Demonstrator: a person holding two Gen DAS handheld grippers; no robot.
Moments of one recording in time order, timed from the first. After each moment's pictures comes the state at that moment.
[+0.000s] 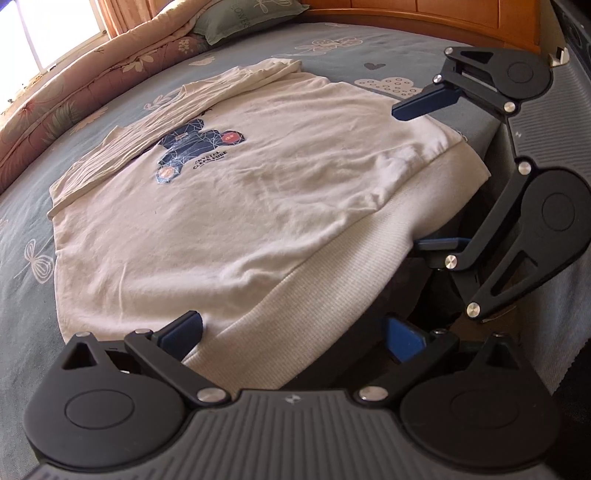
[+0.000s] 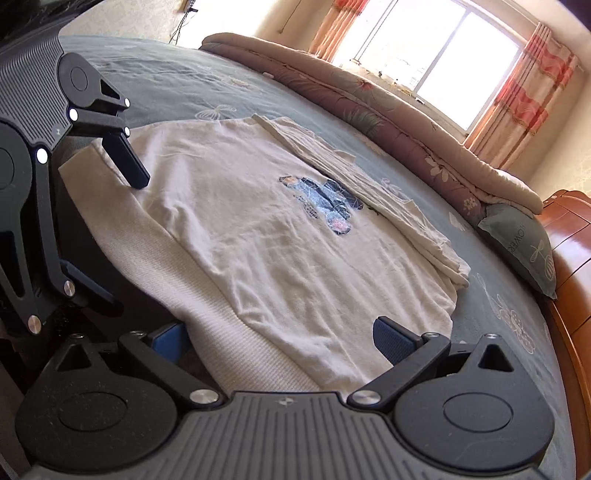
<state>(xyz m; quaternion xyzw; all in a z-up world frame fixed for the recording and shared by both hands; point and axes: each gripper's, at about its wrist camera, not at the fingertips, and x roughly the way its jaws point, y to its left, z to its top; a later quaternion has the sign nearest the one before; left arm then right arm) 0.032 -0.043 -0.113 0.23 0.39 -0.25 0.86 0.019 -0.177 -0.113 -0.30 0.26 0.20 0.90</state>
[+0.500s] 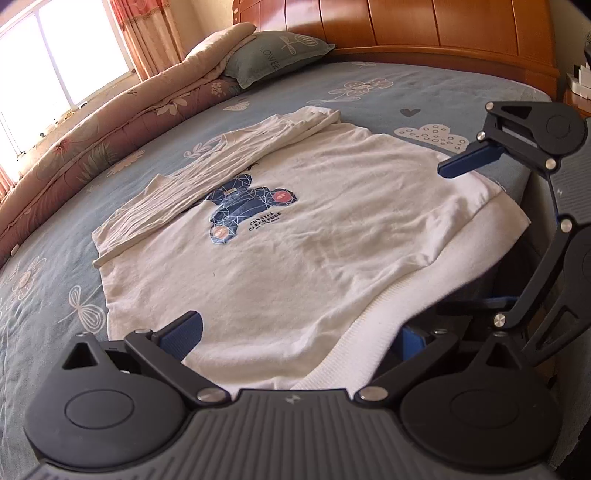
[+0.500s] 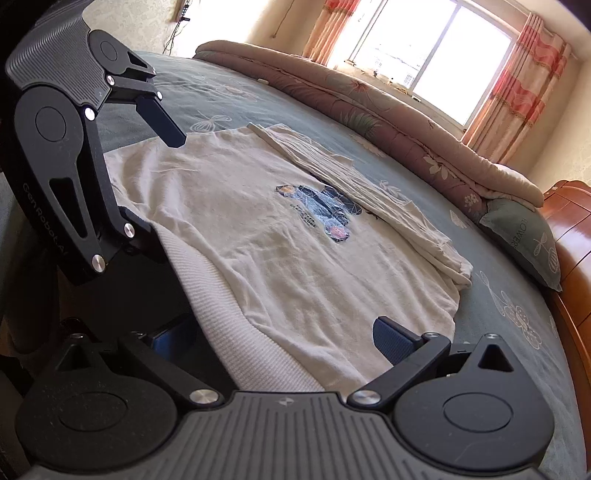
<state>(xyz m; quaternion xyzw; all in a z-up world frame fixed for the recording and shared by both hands) 0.050 -0.033 -0.085 0.24 0.32 -0.21 0.89 0.026 -0.174 -0.111 -0.29 0.26 0.21 0.90</state>
